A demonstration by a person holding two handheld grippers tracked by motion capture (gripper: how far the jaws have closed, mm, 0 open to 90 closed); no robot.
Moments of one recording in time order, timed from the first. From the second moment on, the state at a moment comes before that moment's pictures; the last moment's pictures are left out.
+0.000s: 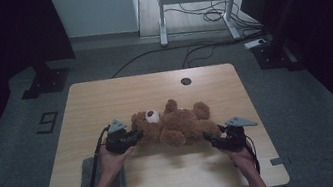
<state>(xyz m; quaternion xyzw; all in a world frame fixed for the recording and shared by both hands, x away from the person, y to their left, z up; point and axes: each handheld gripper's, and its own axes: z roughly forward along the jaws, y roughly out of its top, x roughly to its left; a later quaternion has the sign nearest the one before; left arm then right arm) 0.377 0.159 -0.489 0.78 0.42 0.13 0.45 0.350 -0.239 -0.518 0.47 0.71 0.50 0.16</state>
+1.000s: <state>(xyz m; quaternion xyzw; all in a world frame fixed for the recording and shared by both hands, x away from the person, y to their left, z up) 0.321 0.216 -0.499 0.80 0.43 0.14 0.39 0.349 -0.241 -0.515 0.45 0.72 0.51 0.16</state>
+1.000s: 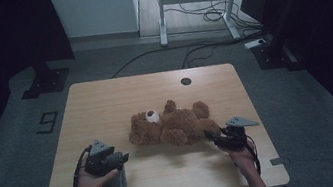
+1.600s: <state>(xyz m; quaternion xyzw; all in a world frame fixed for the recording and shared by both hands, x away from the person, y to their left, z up) 0.294 0.251 -0.509 0.78 0.45 0.16 0.39 0.348 -0.241 -0.515 0.45 0.72 0.51 0.16</state>
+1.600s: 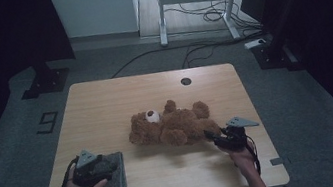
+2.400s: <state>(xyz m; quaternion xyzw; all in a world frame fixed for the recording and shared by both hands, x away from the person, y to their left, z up) 0.291 0.242 -0.543 0.81 0.45 0.16 0.33 0.349 -0.241 -0.516 0.46 0.71 0.51 0.15</state>
